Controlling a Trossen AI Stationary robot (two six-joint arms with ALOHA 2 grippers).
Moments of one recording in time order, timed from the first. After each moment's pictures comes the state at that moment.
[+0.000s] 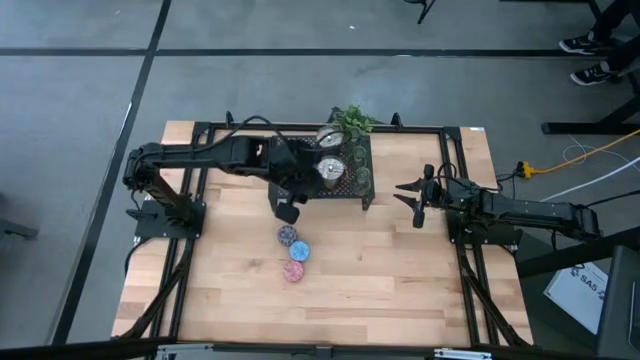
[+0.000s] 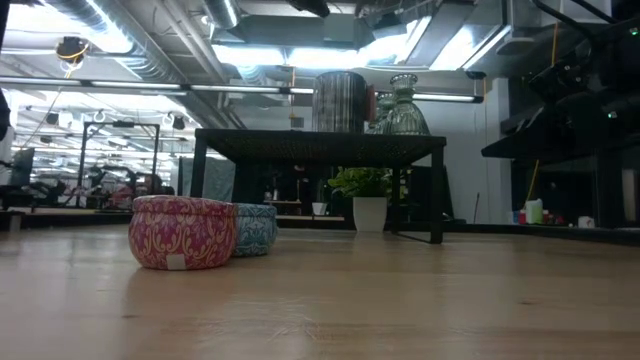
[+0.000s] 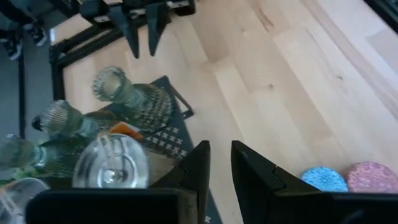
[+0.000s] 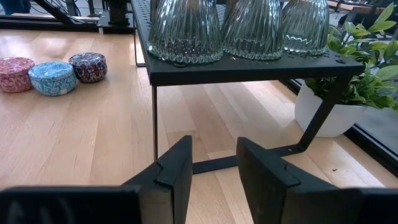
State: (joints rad) left arm 0.03 1.60 1.69 -0.90 0.03 0.44; right arm -0.18 0.30 0.01 0.03 0.10 -0.07
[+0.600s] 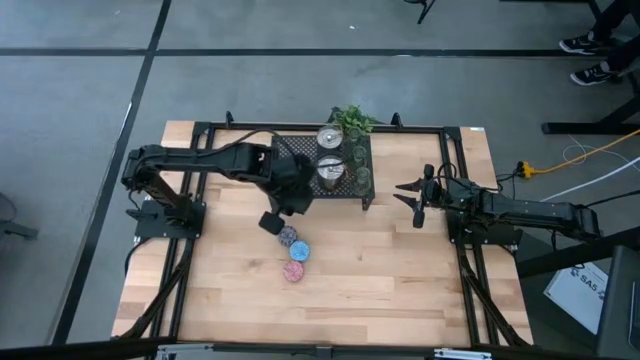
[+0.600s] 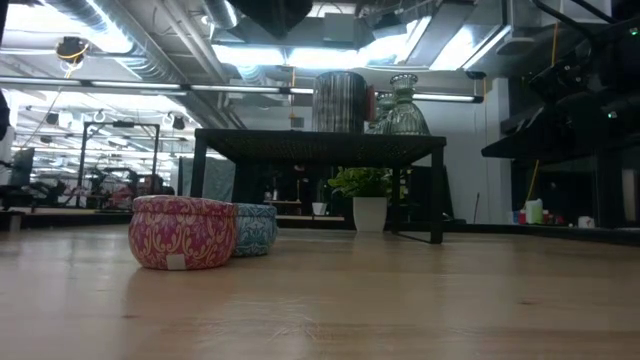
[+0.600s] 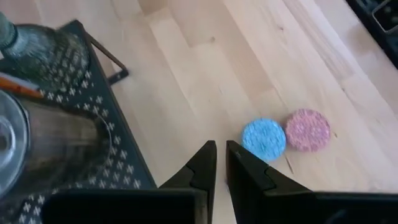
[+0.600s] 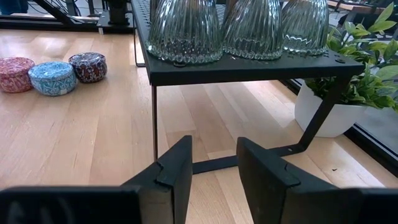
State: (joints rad) left arm 0.02 1.59 1.60 -1.04 0.16 0.44; right arm -0.18 0.30 0.01 0.03 0.10 -0.07
